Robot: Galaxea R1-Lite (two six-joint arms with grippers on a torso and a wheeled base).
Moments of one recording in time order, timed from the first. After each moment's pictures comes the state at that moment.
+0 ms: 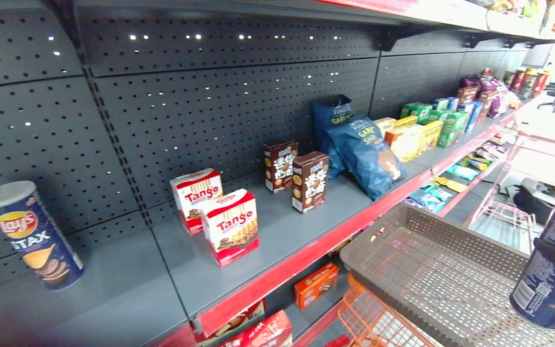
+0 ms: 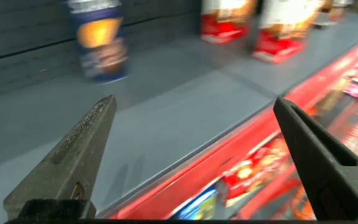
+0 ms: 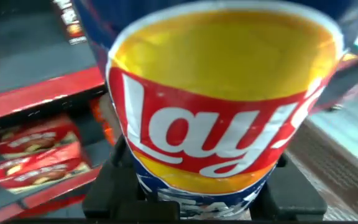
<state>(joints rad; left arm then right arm) 0.00 0.00 0.00 0.00 0.01 0.00 -0.02 0.96 -0.32 -0.49 0.18 -0.07</state>
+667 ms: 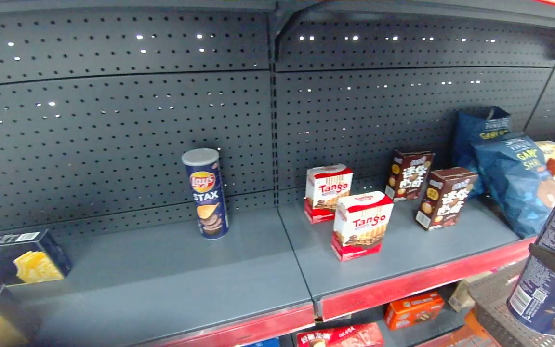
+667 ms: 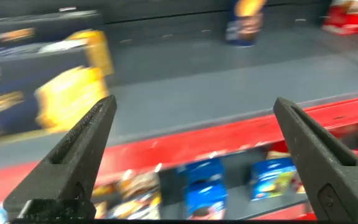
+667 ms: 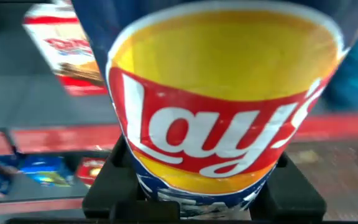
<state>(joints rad) 0.00 0.00 0.00 0.00 0.01 0.00 0.00 0.96 -0.31 -0.49 0.18 -0.07</state>
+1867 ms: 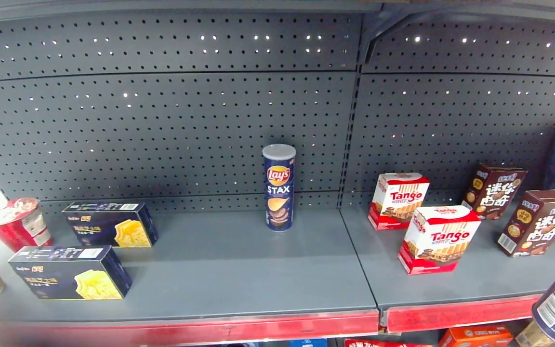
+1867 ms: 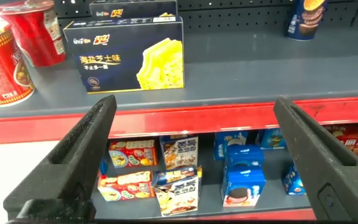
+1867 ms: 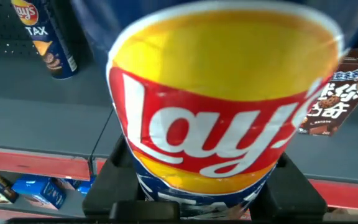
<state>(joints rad) 0.00 0.00 0.00 0.00 0.00 0.00 -0.02 0.72 -0.32 -0.36 0.19 -0.01</state>
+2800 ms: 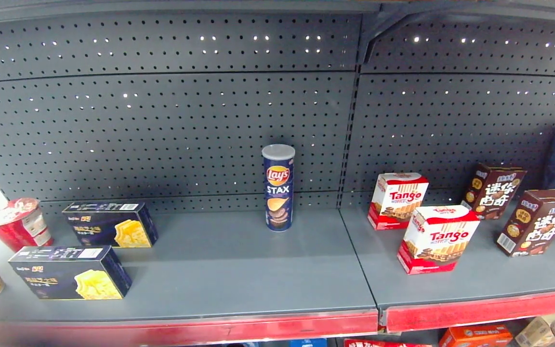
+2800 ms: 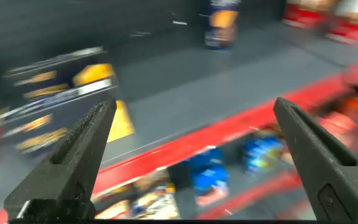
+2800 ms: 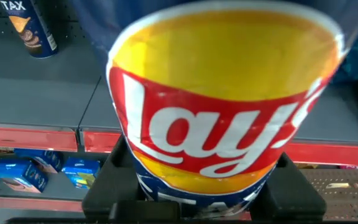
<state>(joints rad) -0.18 0.38 -0.28 -0.02 -0.17 0.08 -0.03 0.52 -0.41 0.00 0.11 -0.07</state>
